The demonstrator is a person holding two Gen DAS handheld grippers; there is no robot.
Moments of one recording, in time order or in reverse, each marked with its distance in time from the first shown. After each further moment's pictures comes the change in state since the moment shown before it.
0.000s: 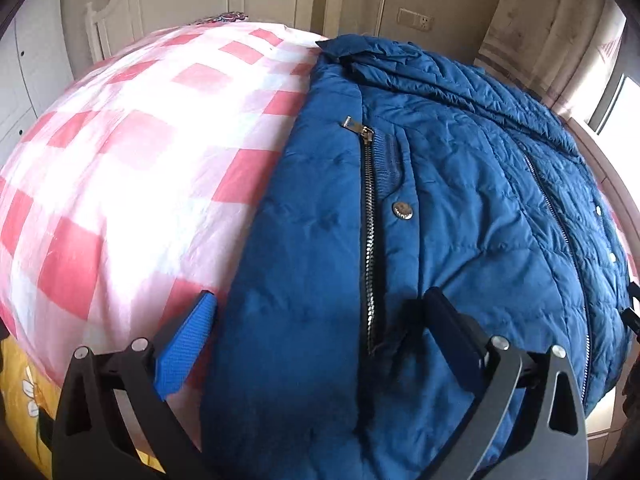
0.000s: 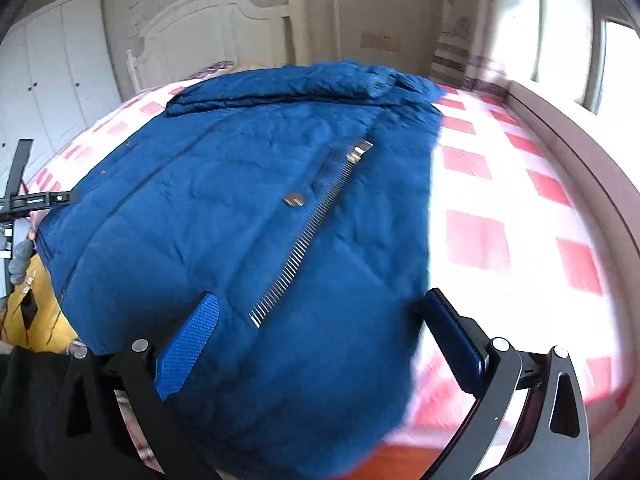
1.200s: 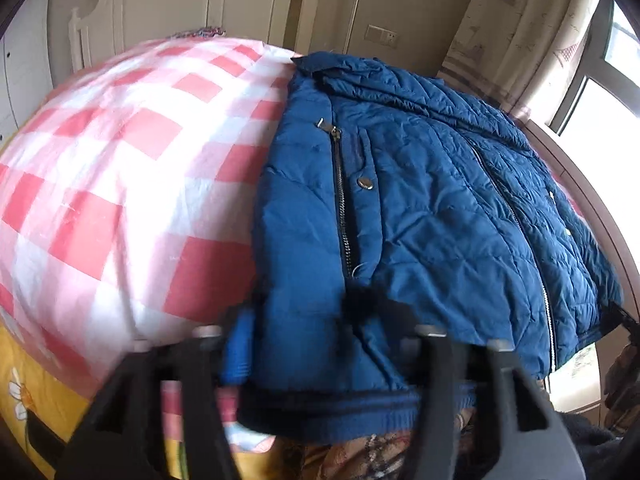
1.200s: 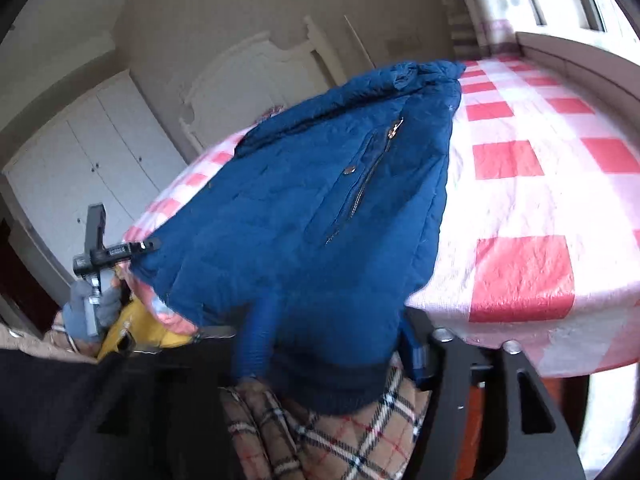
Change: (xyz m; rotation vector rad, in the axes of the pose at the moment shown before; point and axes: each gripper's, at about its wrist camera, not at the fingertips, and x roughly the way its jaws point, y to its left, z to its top) left arm -0.036 0.009 -0.032 0.036 -0.055 -0.138; right arm -0.029 -0.014 -0.046 0.214 -0.140 0.422
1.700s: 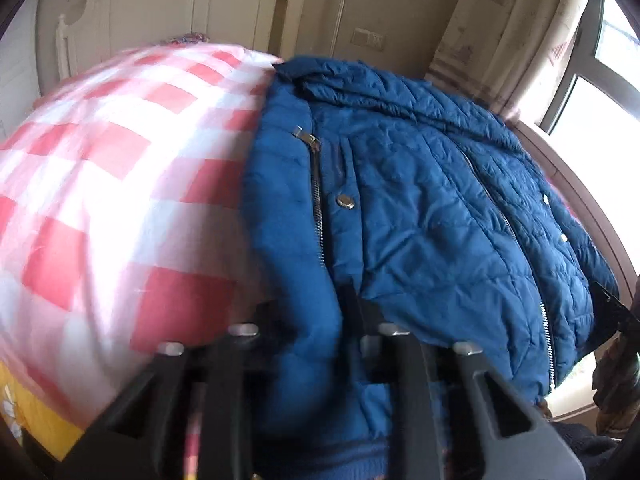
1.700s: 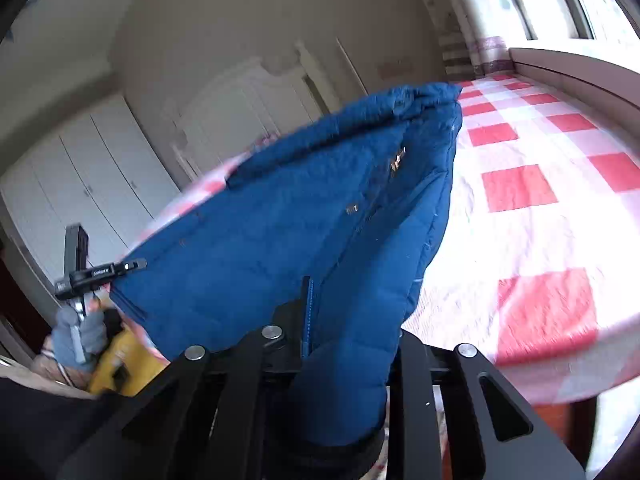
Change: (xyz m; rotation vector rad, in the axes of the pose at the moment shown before) left arm 0.006 -0.010 0.012 0.024 -0.044 -0.034; right arm -0.013 0.005 0.003 0.034 -0.159 0.036
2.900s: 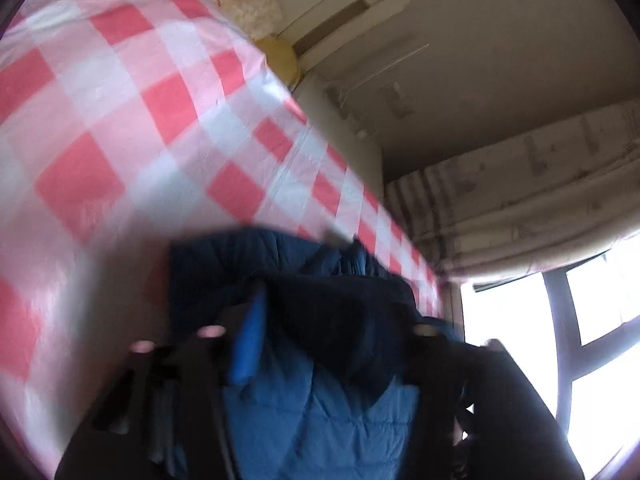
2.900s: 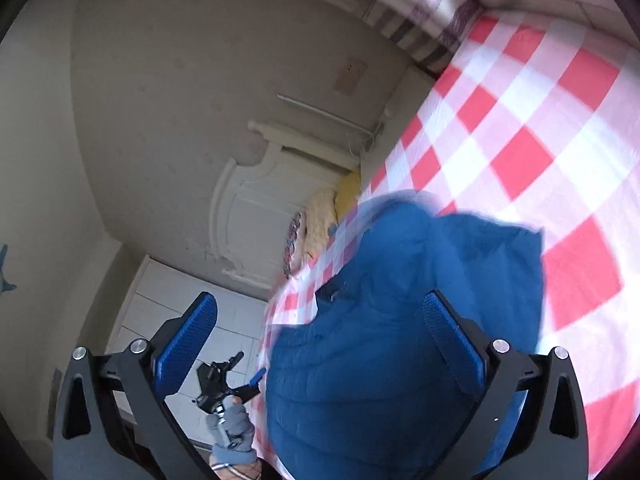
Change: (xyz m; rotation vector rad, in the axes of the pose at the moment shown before) left arm 0.111 0.109 0.229 -0.589 0.046 -0.357; right arm 0.116 -0.133 0.212 0.585 -0.064 0.135
